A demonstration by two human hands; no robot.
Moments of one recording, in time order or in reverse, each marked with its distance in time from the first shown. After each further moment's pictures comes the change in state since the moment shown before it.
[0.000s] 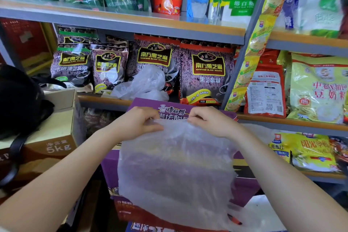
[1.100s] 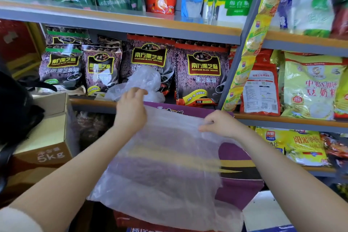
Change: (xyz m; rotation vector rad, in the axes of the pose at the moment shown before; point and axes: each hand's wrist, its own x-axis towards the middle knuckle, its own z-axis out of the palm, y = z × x) left_hand 0.029 -0.006 0.006 0.269 0.349 -0.369; right_hand 0.008 0.059 0.007 0.043 0.014 0.239
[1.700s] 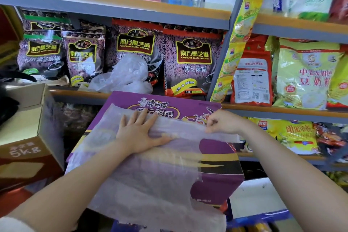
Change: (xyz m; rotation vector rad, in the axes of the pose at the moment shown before) left_hand -0.040 0.035 0.062 0.247 -0.655 -0.004; right_hand -0.011 0.060 -0.020 -0.068 -0.229 0.138
